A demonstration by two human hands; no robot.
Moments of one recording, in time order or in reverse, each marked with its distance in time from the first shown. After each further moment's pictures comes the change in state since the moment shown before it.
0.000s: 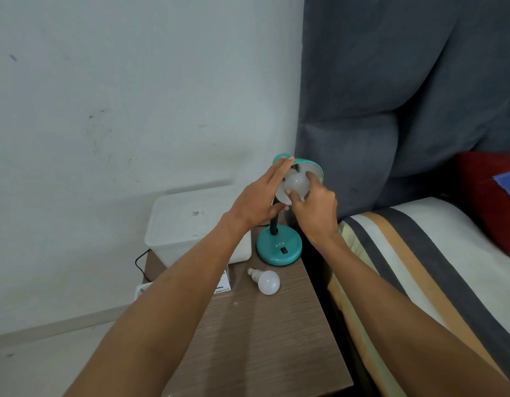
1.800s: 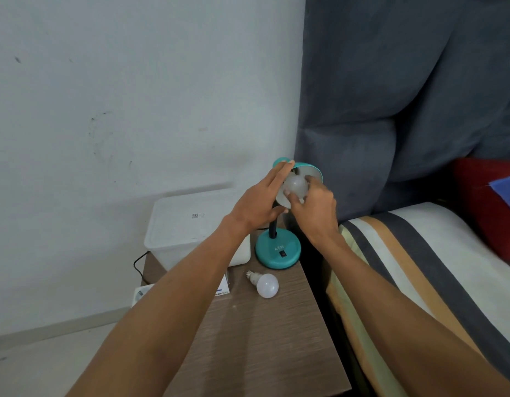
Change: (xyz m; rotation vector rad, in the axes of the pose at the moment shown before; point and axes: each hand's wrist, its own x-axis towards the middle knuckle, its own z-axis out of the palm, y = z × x) left_hand 0.002 0.000 0.001 0.002 -0.006 -0.012; right_hand 0.005 -0.004 -0.004 -0.062 -0.054 0.011
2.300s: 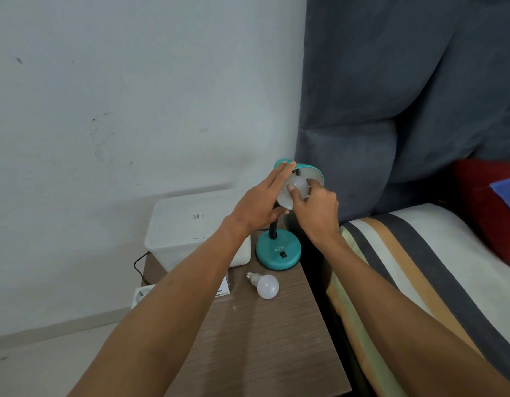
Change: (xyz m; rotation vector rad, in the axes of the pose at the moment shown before) left_hand 0.000 0.002 -0.001 0.000 0.005 0.013; right_hand 0.001 -0.002 -0.001 0.019 0.028 0.034
